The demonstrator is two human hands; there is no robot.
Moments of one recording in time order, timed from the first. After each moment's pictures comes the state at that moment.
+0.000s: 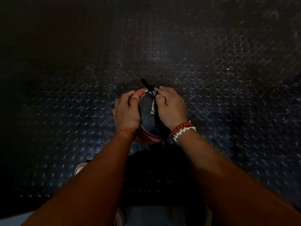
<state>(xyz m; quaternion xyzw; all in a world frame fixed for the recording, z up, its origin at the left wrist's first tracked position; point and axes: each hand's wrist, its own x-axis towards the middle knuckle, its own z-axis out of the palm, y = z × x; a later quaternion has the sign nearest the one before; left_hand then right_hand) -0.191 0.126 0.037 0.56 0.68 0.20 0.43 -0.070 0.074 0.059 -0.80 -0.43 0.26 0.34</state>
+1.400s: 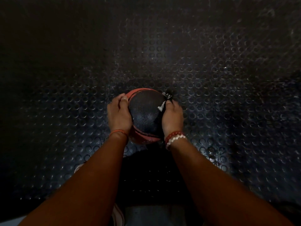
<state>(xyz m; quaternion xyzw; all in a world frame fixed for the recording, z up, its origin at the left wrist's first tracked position) -0.202 0.128 0.035 0.53 0.68 0.24 0.45 -0.084 0.062 0.033 -0.82 -0.06 0.35 0.44</state>
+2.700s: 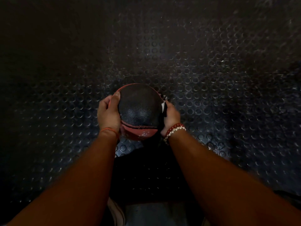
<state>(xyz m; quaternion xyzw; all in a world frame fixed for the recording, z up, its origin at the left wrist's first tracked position) -0.217 0.137 0.019 0.39 0.65 0.33 0.56 -0.074 0.064 0.000 -0.63 0.20 0.50 0.55</state>
